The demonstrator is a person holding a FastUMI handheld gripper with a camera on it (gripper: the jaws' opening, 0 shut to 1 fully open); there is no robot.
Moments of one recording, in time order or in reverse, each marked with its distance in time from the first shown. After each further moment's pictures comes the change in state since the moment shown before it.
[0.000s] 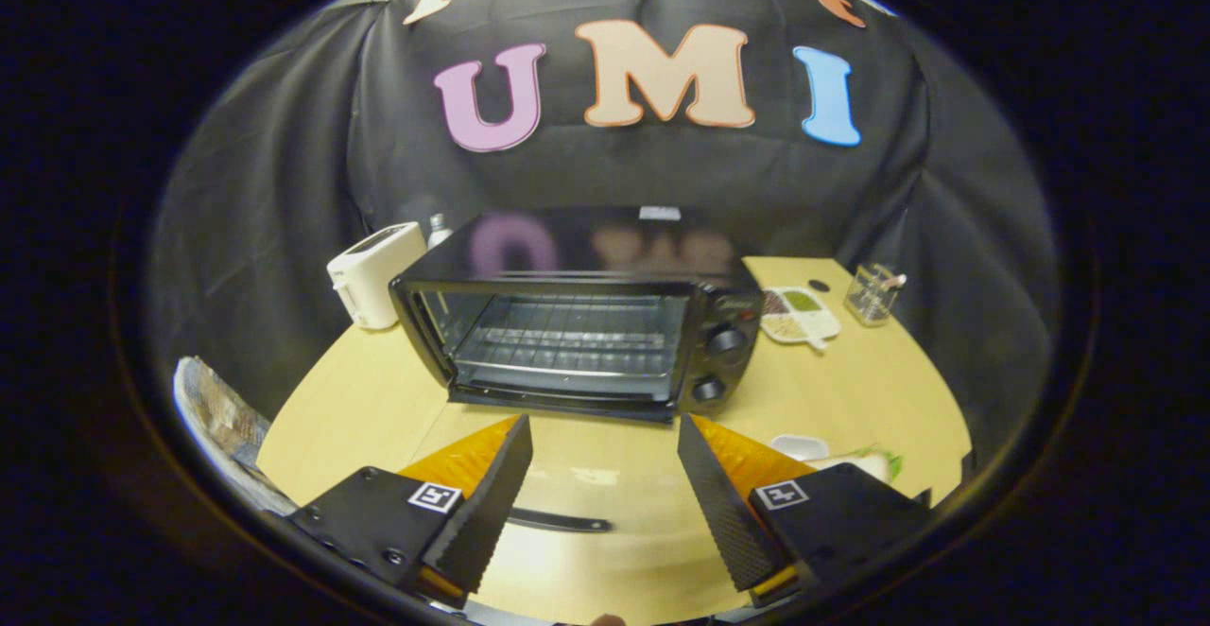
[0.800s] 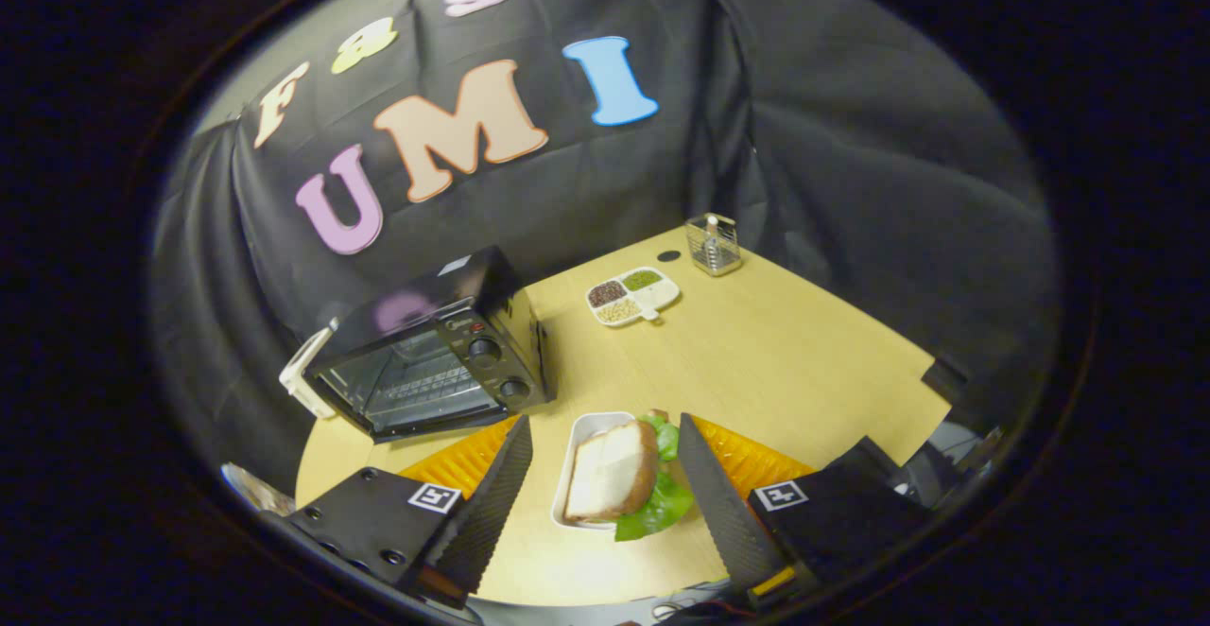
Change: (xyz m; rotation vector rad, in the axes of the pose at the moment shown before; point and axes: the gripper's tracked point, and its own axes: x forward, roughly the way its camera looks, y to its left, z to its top) arm -0.044 -0.197 -0.064 0.480 -0.047 -0.132
